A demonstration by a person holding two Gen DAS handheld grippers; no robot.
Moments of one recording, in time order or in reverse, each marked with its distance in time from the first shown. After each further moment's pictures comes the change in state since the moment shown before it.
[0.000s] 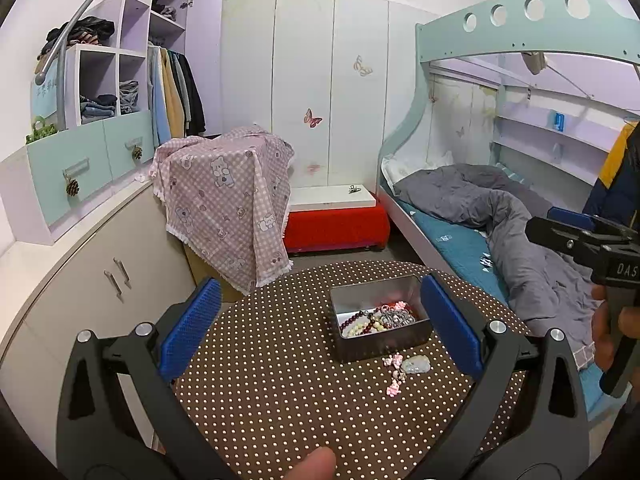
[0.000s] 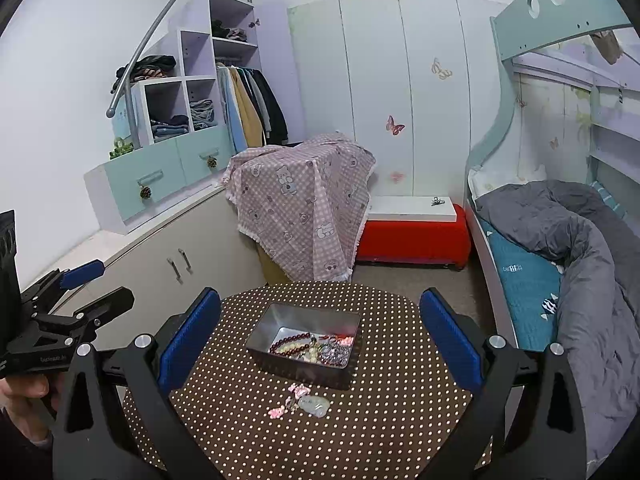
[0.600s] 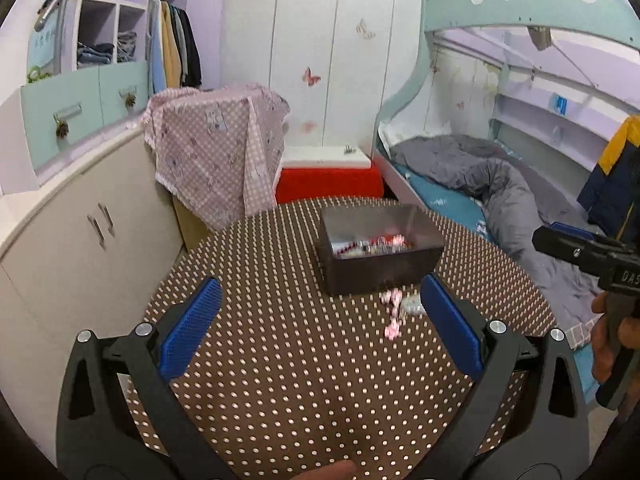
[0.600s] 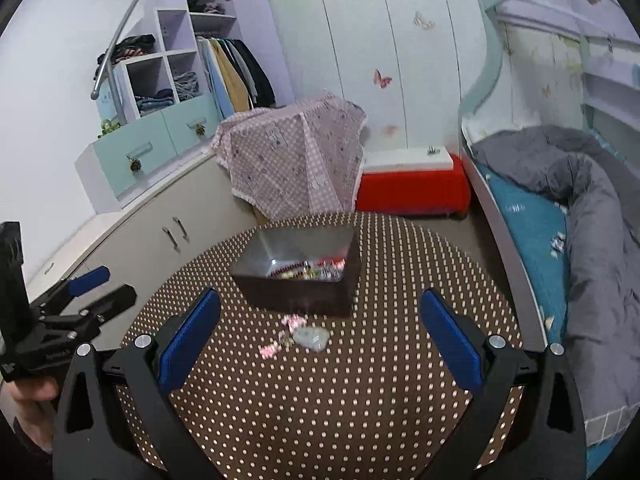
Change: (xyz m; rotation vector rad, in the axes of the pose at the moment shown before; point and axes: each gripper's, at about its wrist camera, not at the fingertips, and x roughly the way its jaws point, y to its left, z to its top) left arm 0.031 -0.004 -0.079 -0.045 0.127 -0.031; right arm 0.018 -0.020 -0.080 0.102 0.135 -0.005
